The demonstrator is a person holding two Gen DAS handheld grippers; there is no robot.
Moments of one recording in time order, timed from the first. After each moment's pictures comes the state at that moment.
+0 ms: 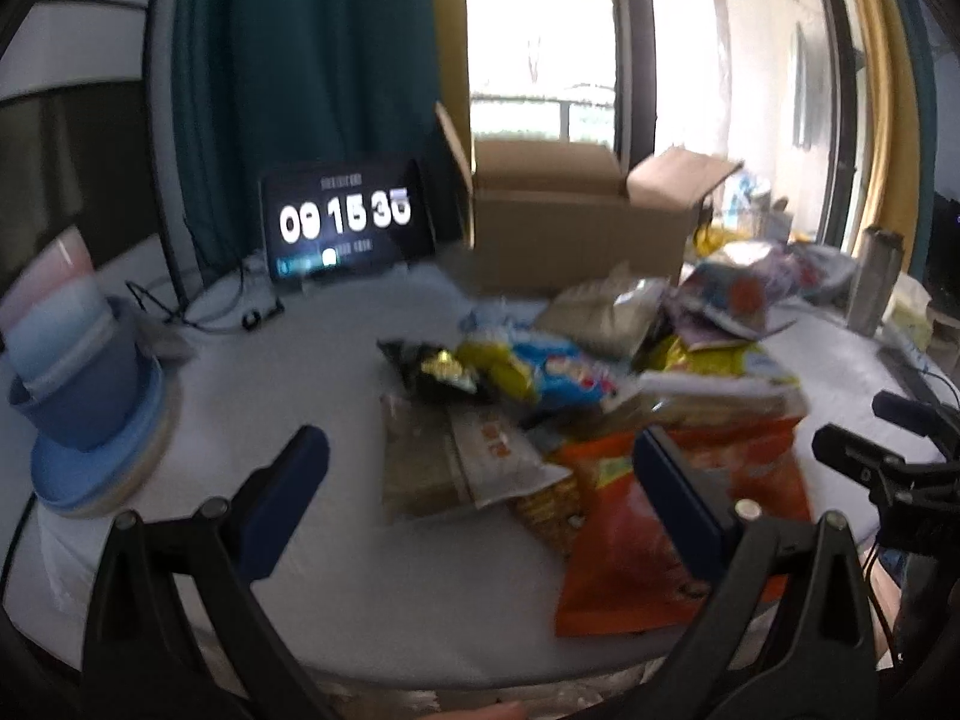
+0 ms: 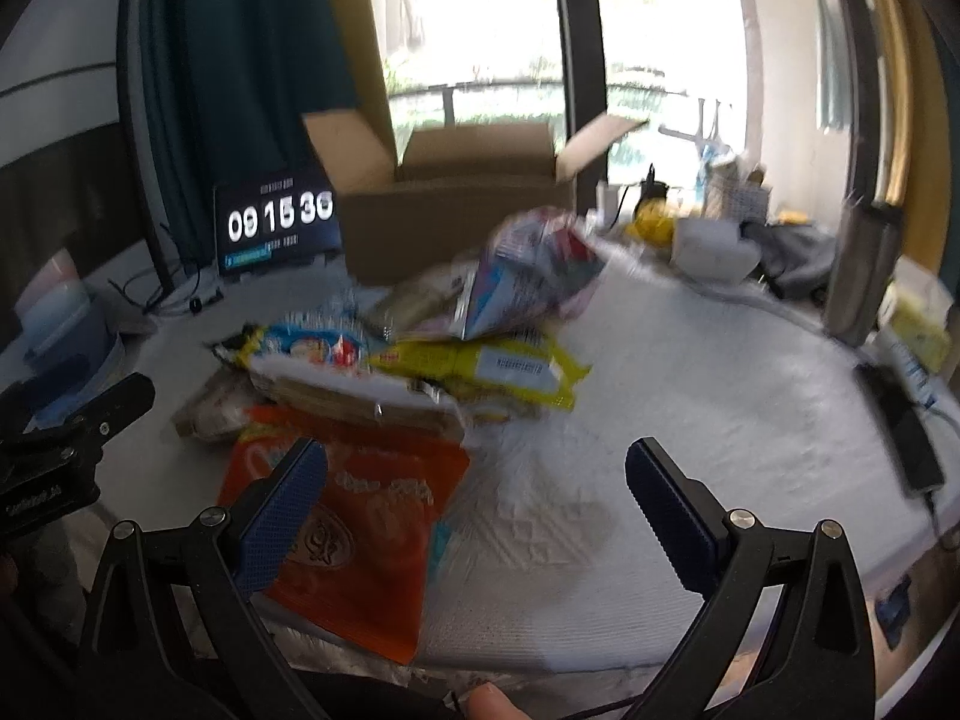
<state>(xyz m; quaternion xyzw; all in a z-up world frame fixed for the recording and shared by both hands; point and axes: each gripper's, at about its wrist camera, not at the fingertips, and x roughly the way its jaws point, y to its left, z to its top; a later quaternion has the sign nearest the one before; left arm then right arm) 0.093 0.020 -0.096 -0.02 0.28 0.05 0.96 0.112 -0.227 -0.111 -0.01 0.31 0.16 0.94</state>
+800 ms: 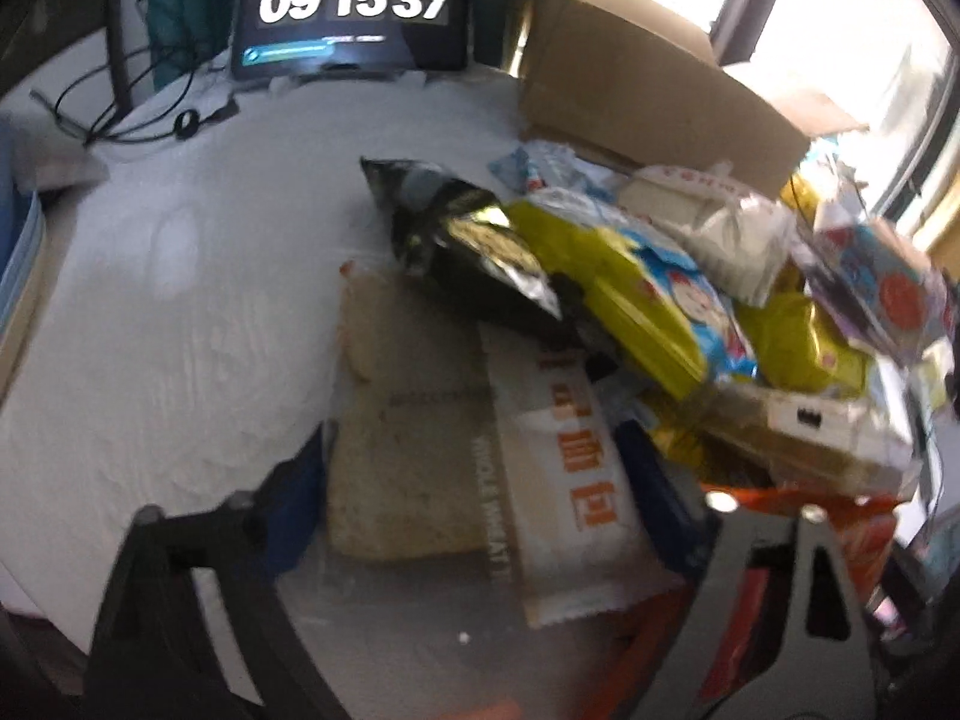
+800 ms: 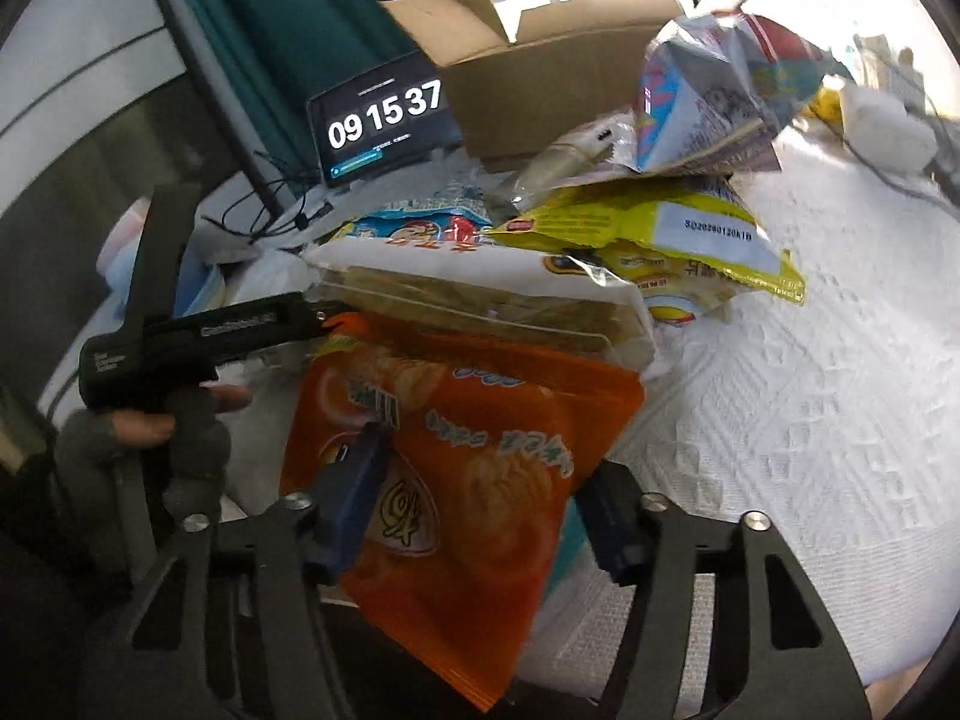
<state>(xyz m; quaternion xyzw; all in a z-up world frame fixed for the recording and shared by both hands) 0.193 0.062 -0.169 -0.14 0.45 0.05 0.88 0.143 -0.195 -0.156 0.04 0.41 0.32 0.85</state>
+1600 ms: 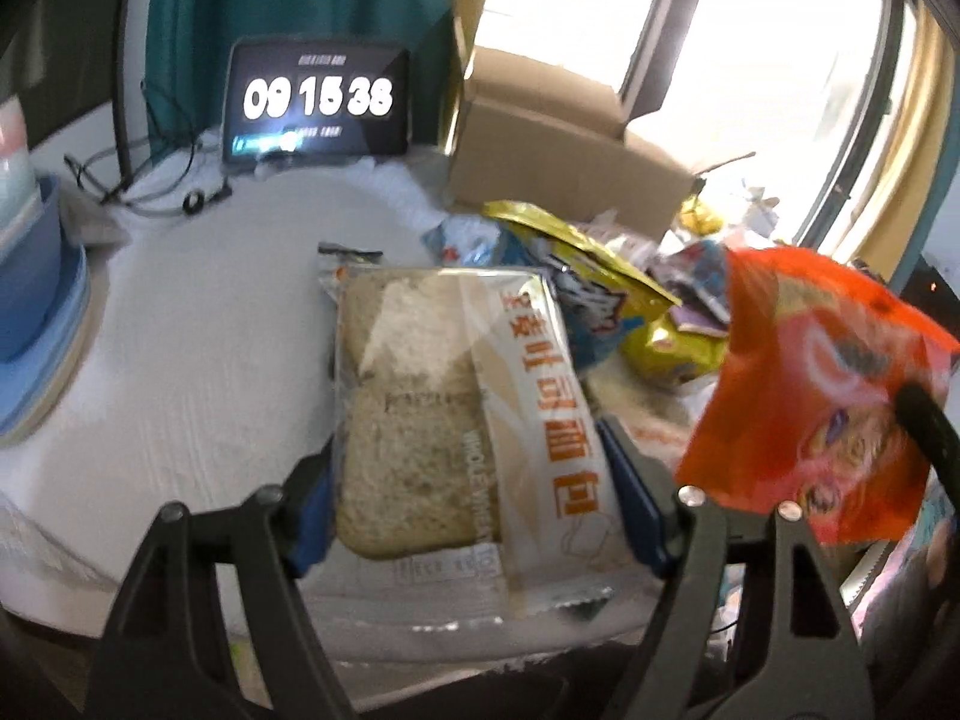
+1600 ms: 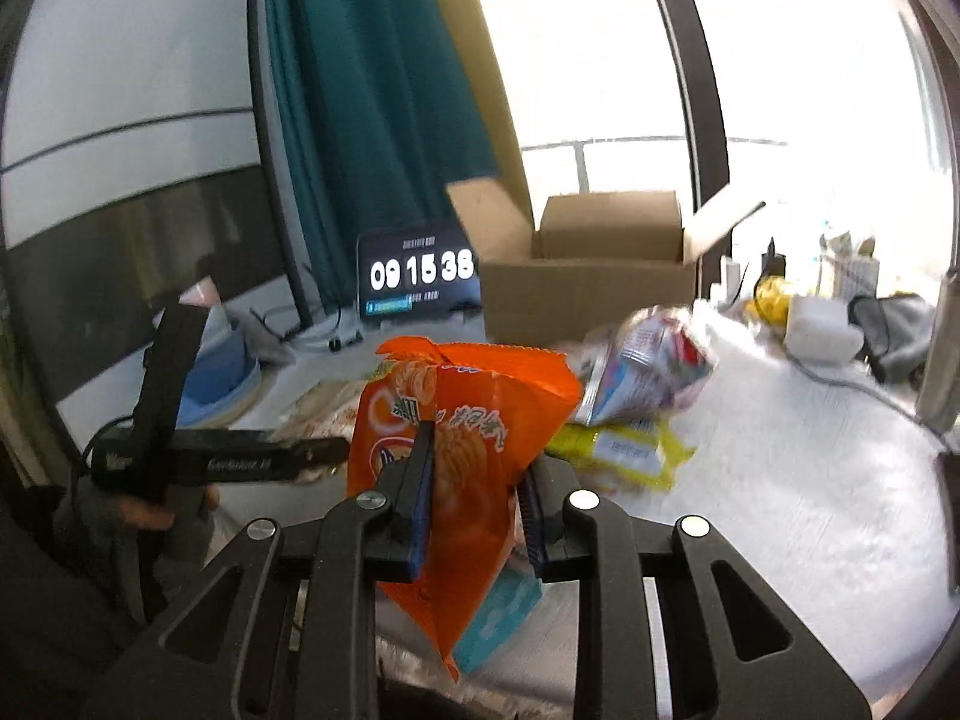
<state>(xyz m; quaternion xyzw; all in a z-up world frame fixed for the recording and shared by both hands) 0.118 0.040 -0.105 -0.13 0.36 0.00 0.92 0.089 -0.232 -0.058 0.01 0.23 0.32 0.92</state>
